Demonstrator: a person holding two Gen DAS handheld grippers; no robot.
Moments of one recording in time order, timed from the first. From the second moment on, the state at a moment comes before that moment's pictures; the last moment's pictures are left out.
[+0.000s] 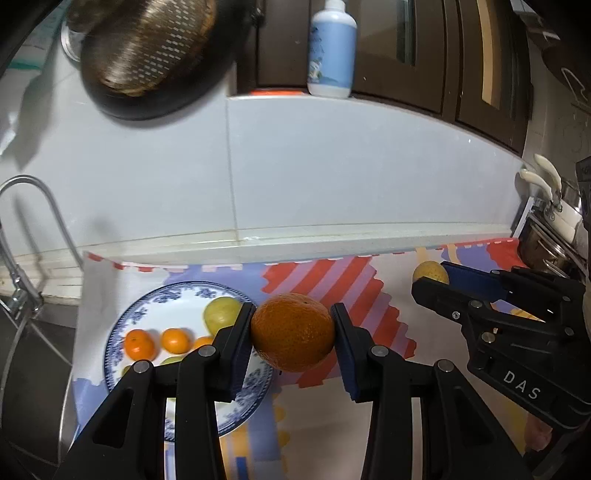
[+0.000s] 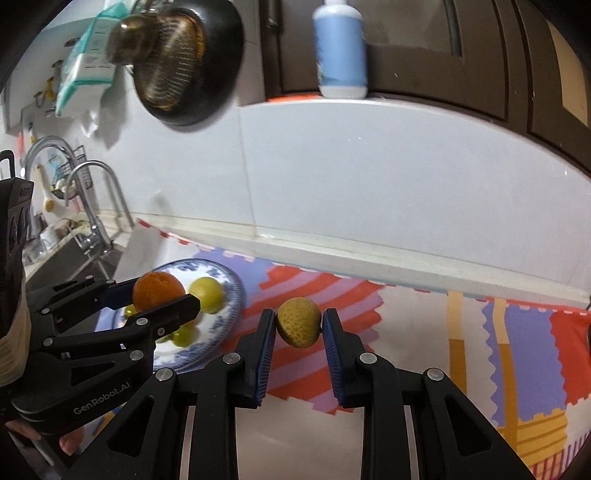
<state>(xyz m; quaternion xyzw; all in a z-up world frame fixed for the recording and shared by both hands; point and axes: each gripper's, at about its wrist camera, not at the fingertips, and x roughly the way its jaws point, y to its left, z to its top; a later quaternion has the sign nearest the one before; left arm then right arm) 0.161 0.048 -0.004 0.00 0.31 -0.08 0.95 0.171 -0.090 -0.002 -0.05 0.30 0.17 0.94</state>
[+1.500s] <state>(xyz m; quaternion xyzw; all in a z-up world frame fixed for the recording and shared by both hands) 0.175 0.182 -0.050 -0.02 0.37 0.01 0.93 0.209 0.056 -0.045 -0.11 0.35 0.25 0.90</state>
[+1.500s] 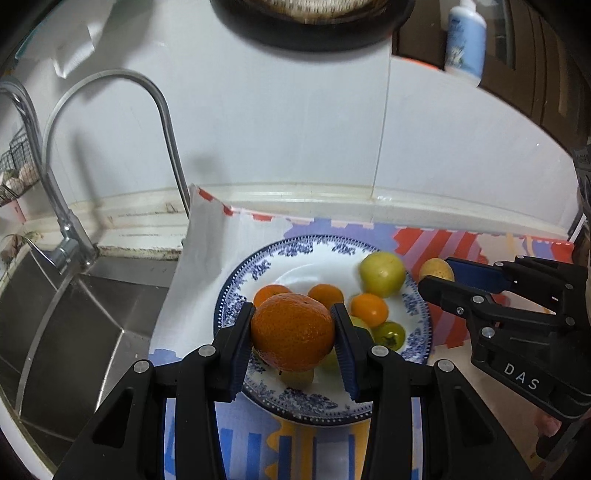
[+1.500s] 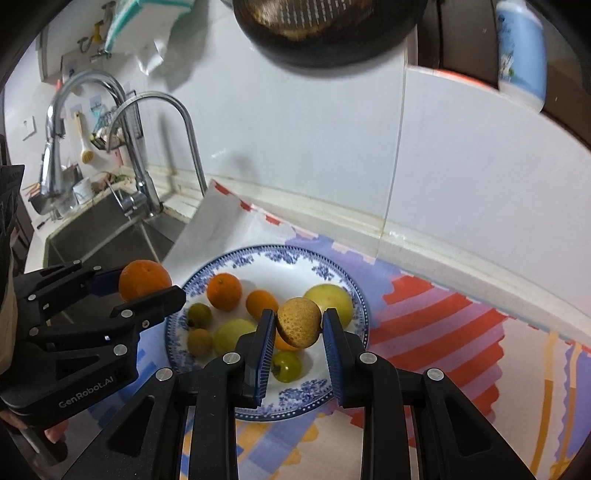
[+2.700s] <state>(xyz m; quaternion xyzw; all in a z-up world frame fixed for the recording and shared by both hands) 0.195 0.182 -0.067 -0.02 0.39 0.00 0.92 0.231 0.051 -0.082 -0.09 0.40 0.23 0.88</state>
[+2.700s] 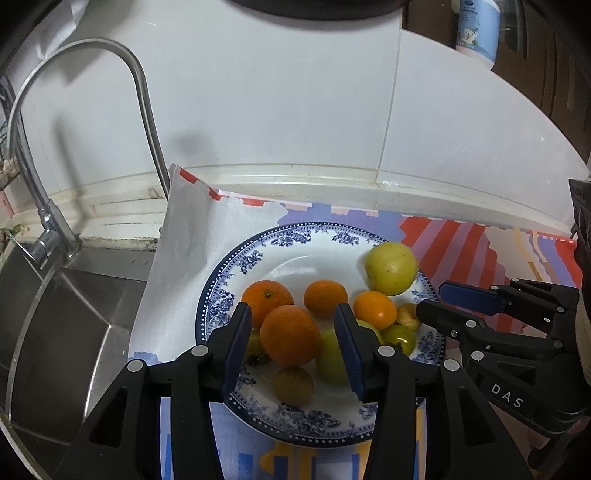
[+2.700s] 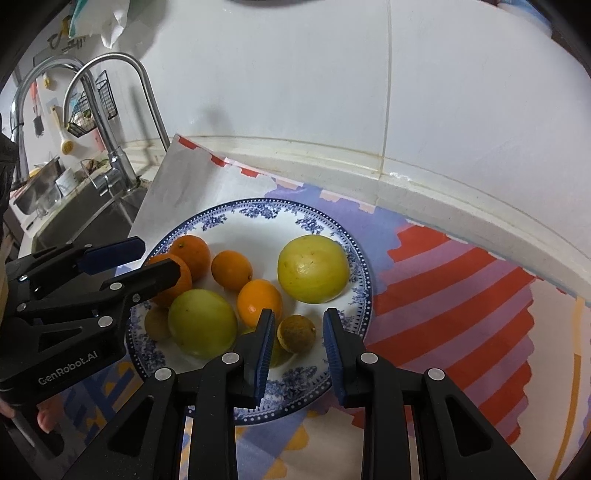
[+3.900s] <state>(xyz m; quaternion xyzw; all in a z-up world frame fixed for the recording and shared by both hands) 0.040 0.081 0.017 -0.02 0.26 0.00 0.96 0.053 -0.094 0.013 -0.01 0.27 0.06 0.96</state>
